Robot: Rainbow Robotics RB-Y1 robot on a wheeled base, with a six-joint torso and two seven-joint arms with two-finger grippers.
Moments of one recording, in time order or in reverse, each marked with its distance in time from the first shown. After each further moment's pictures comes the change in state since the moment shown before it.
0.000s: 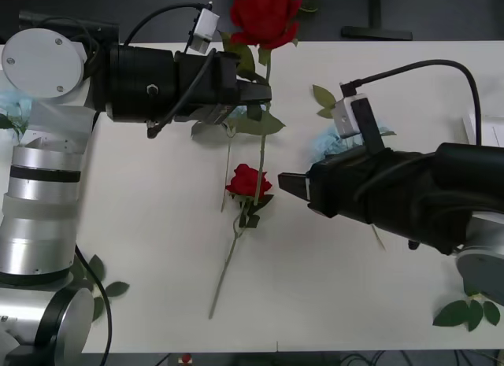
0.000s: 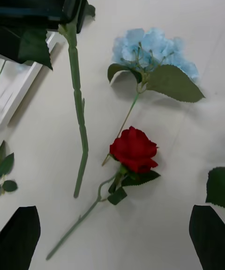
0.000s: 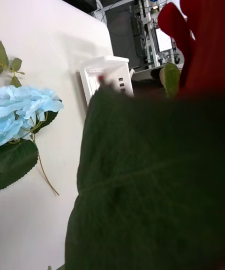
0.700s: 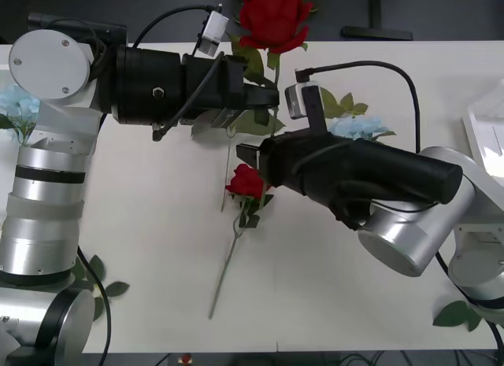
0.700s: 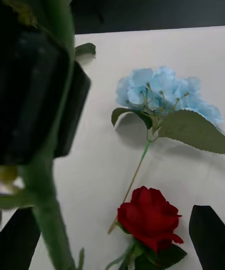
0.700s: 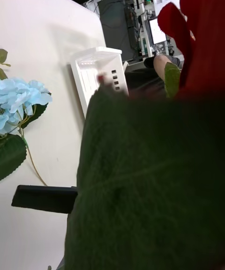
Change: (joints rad) right arm -0.171 0.083 0.239 0.280 0.266 -0.287 -0.175; left arm -0.001 0.000 -0.026 0.000 0.030 0.000 -0.008
